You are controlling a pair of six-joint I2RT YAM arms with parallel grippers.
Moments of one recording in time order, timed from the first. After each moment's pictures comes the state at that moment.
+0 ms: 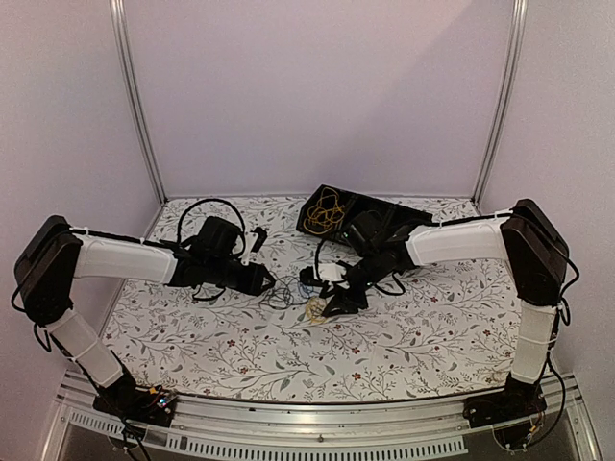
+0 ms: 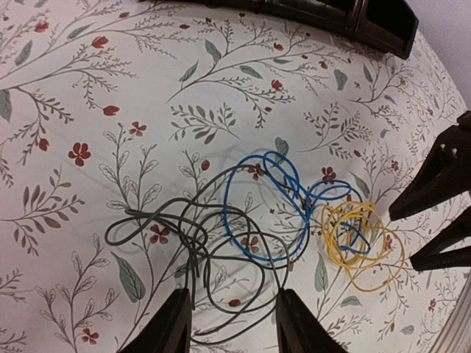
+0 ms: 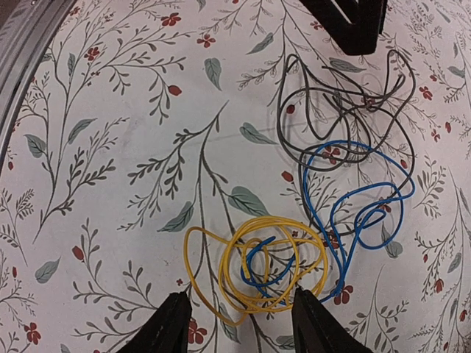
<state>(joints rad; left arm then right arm) -0.66 1.61 0.84 -0.02 0.14 -0.29 0.82 1.95 1.30 -0.37 -0.47 -0.73</state>
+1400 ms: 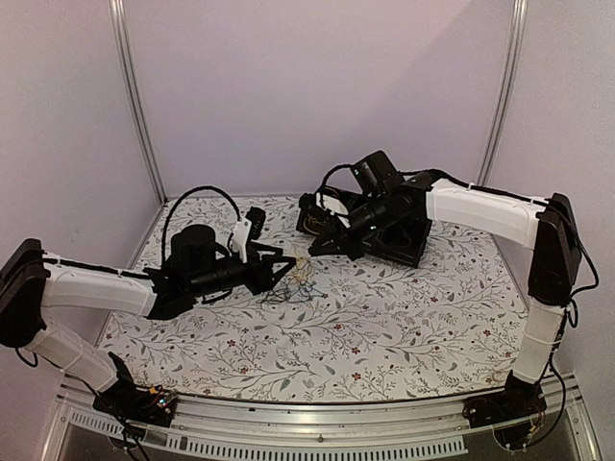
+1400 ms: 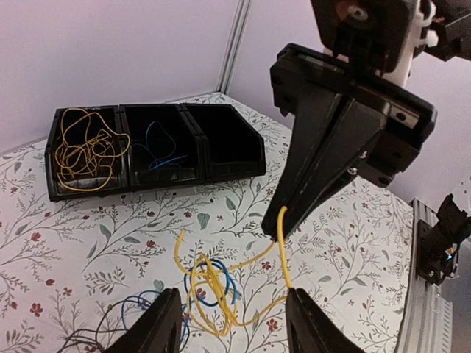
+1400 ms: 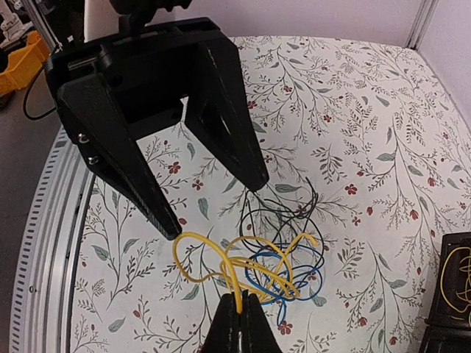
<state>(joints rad) -0.82 1.40 0.61 0.59 0.15 -0.24 0.75 1.89 1.62 -0.55 -0.67 -0.55</state>
